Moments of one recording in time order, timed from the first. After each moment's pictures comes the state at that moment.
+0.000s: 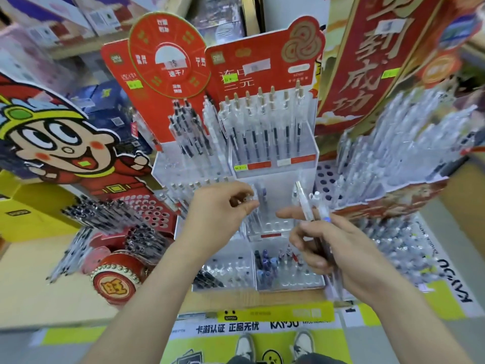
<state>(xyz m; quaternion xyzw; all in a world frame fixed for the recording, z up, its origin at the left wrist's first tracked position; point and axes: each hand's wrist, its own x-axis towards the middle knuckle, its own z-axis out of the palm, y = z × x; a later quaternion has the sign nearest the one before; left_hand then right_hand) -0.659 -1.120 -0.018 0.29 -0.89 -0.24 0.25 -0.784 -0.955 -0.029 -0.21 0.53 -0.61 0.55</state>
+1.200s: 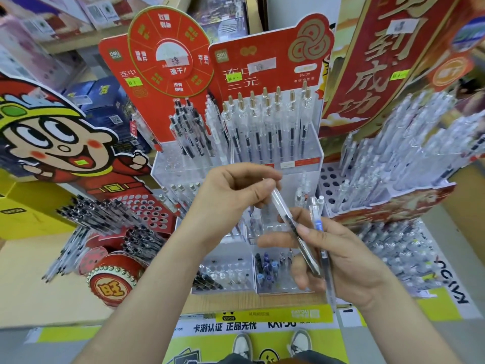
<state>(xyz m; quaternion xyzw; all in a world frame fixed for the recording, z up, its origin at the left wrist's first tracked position) -0.672 -1.112 0.024 0.25 -0.70 -0.64 0.20 -0.784 -0.963 -0.033 -0.20 0.32 -0.63 0.68</state>
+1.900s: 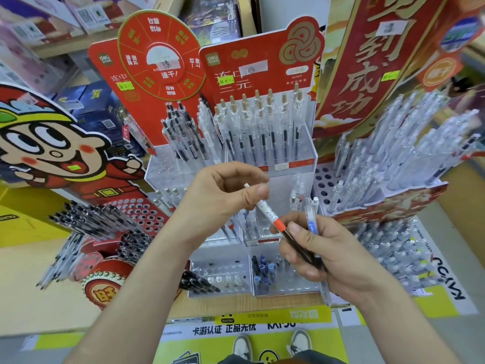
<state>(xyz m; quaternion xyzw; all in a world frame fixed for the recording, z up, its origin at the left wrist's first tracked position) -0.669 -1.123 0.027 0.26 -0.72 -0.62 0.18 -0.785 -0.965 -0.032 -0.22 0.46 -0.62 0.59</state>
